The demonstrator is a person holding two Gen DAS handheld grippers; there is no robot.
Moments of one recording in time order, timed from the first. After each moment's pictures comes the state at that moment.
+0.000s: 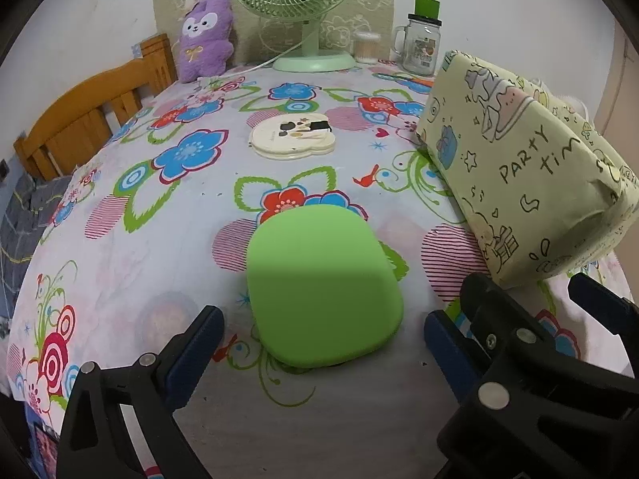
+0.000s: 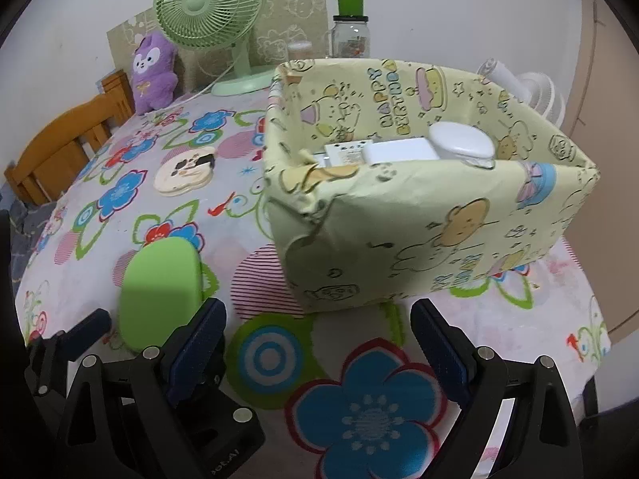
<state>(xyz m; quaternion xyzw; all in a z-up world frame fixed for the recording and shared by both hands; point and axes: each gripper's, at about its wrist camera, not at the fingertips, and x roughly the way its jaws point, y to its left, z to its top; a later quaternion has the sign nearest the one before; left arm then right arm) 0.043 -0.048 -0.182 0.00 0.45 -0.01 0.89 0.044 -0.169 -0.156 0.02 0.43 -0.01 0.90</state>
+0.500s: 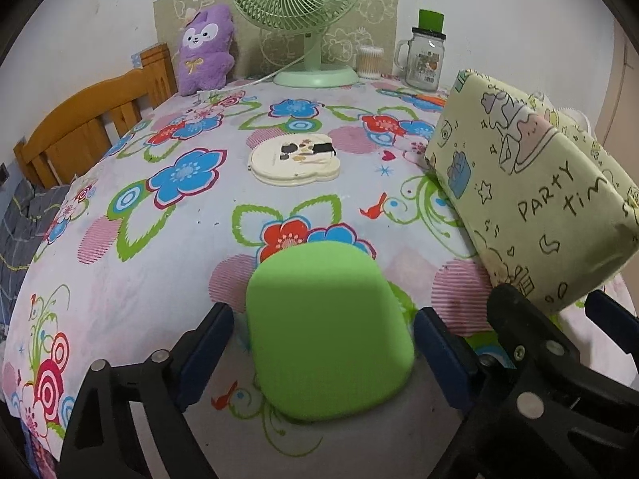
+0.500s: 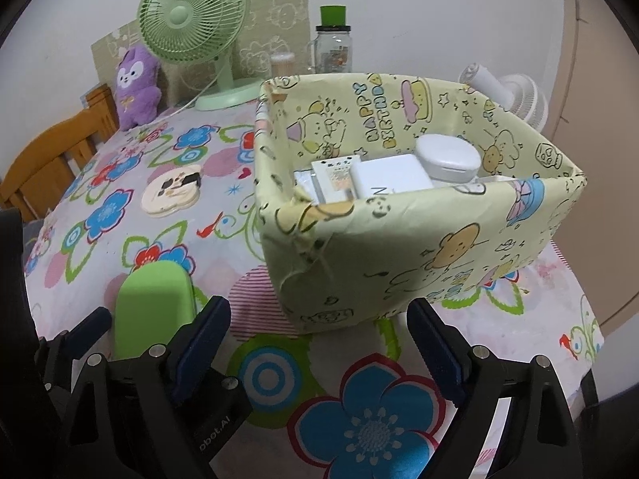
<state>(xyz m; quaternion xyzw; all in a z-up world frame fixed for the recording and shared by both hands) 0.060 -0.046 -0.181 -0.01 0.43 -0.01 0.90 0.050 -0.169 -0.150 0.02 0.41 -0.06 0.91</state>
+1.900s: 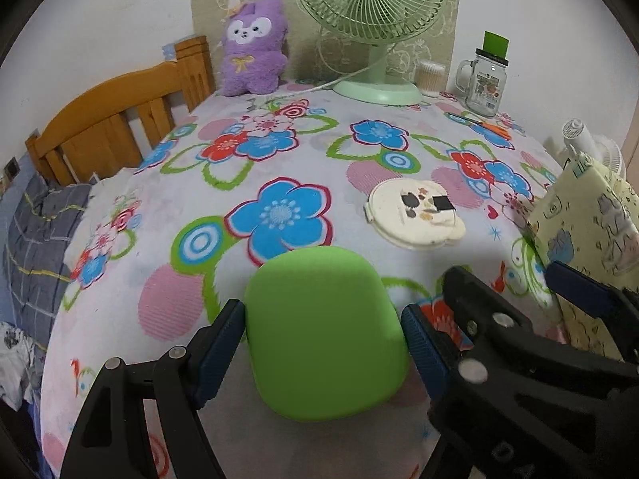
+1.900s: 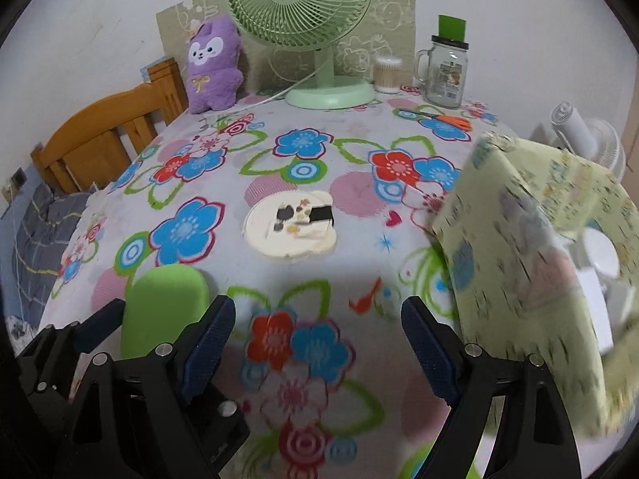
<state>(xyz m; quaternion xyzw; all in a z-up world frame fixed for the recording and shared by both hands) 0.112 0.043 -0.164 -0.02 0.44 0.01 0.90 0.136 -0.072 -0.147 -0.01 0.43 0.06 0.90</state>
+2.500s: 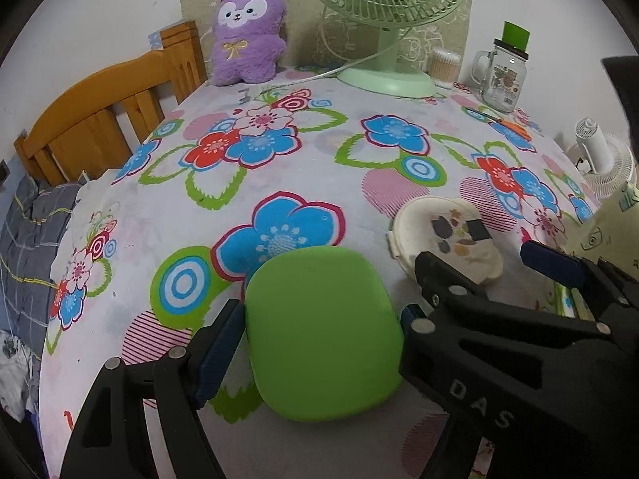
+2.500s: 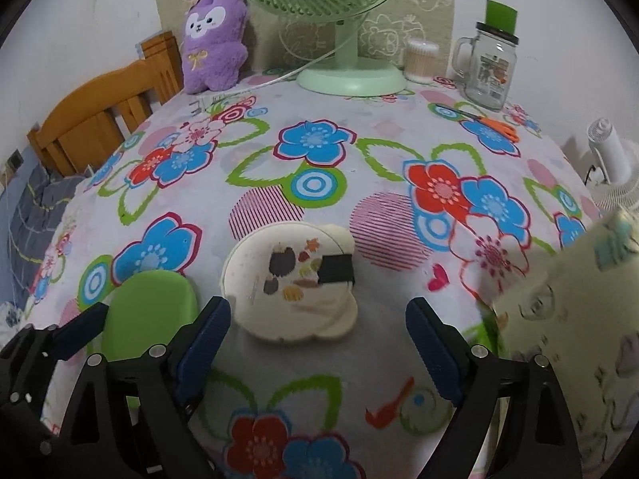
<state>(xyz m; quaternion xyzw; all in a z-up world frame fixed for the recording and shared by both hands) 0.158 0.055 -0.174 -0.02 0.46 0.01 0.89 0.206 -0.052 -0.175 -0.04 0.46 0.09 0.89</state>
